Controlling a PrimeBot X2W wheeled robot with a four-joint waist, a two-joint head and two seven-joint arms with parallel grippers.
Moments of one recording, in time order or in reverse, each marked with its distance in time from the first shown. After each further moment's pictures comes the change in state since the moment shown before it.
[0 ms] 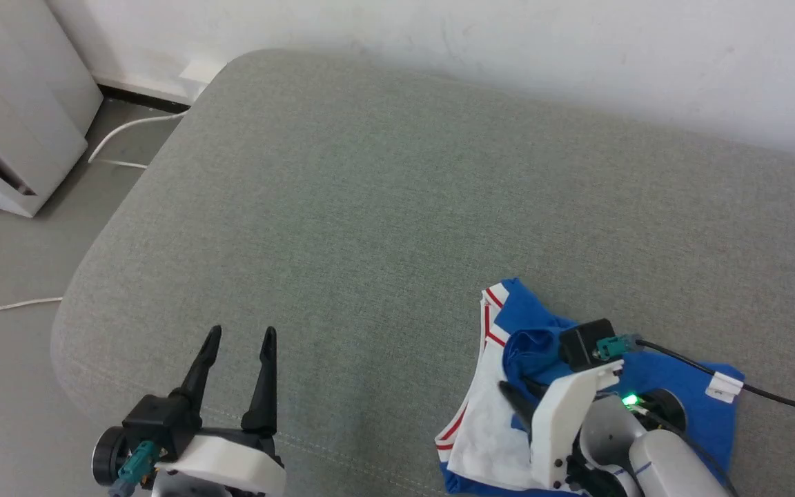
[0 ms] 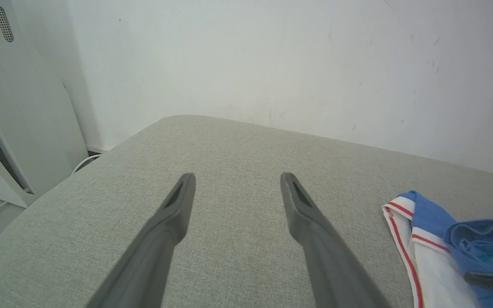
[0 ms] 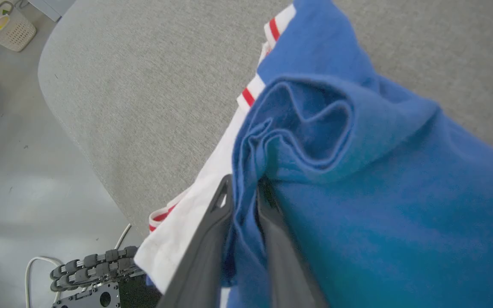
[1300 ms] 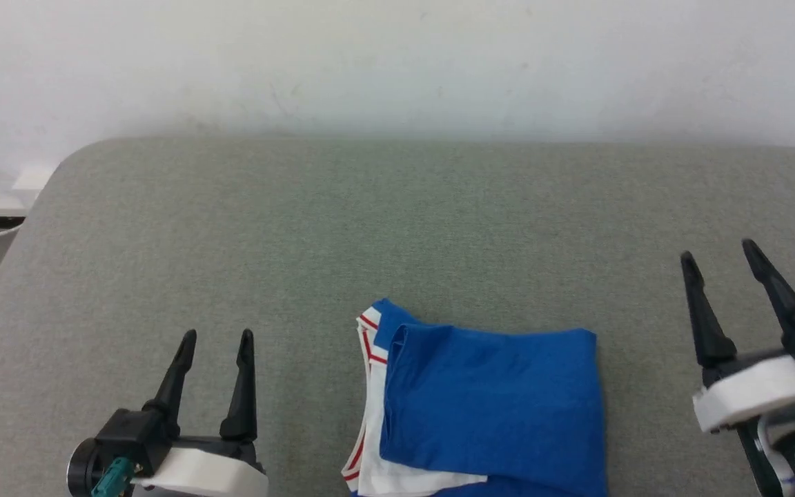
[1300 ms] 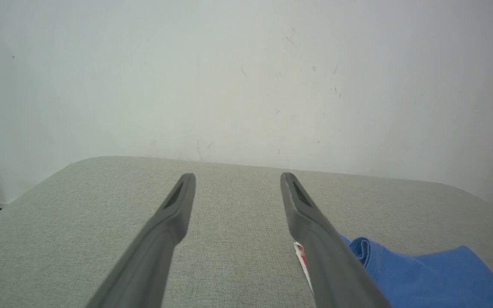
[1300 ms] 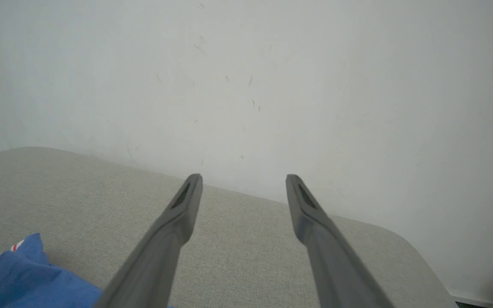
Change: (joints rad) left arm 0.047 0.000 0.043 -0.079 -0.001 0.000 0.000; right arm 0.100 -0.154 -0.303 -0.342 -0.261 0.000 -0.519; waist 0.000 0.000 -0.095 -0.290
